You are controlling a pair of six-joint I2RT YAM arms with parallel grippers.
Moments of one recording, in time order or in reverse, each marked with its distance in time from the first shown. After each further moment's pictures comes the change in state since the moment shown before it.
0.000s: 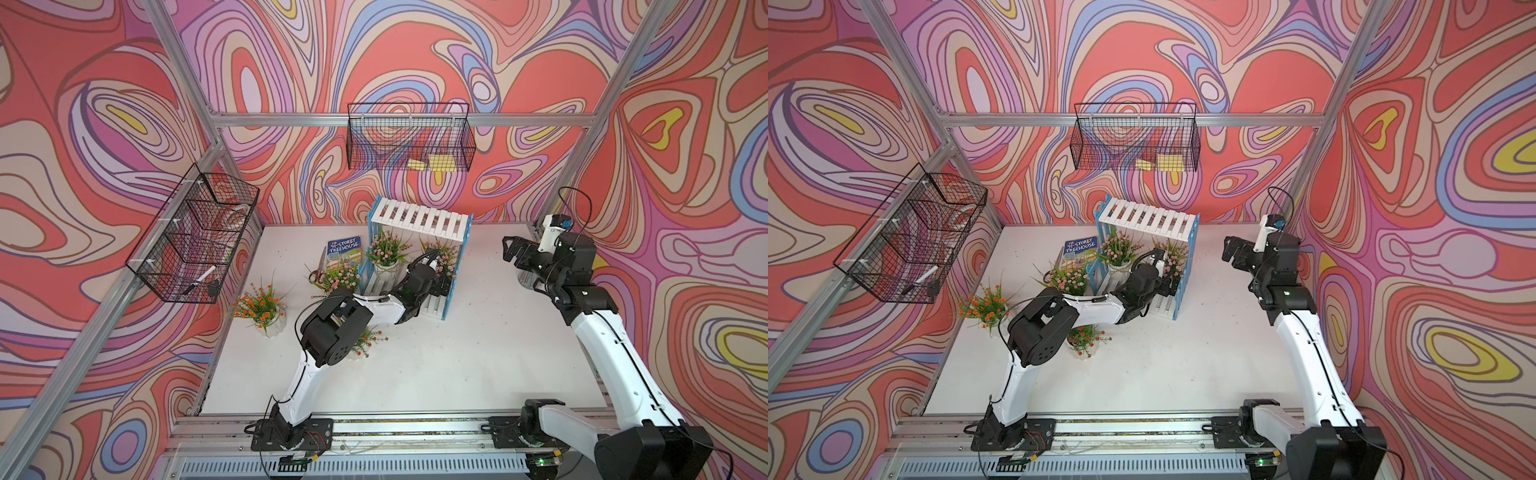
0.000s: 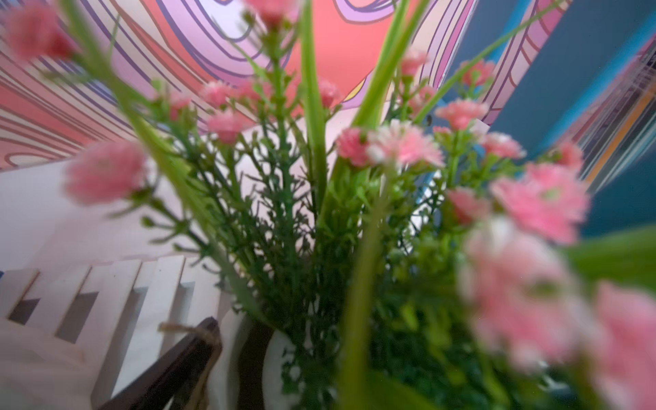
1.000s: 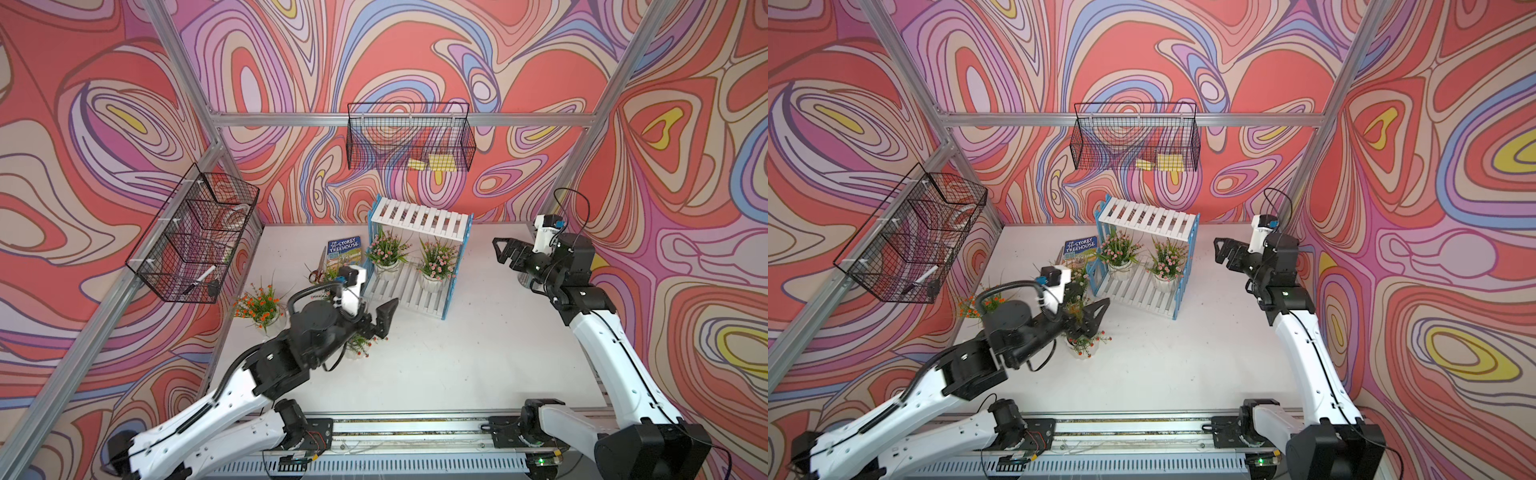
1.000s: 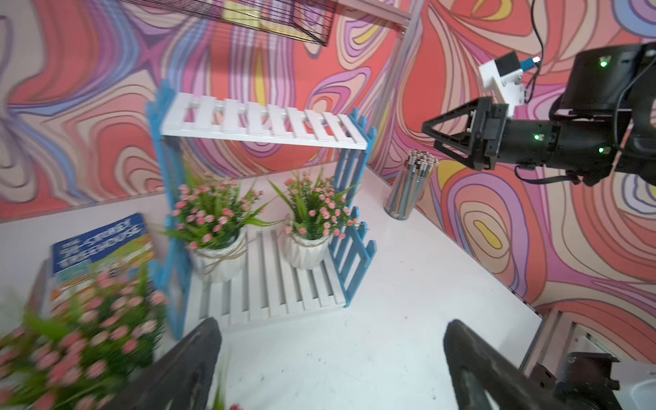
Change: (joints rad) left arm -0.108 -1.423 -0.447 -0.851 -0.067 -0.087; right arm 0.000 0.017 -0.016 0.040 -0.196 0.034
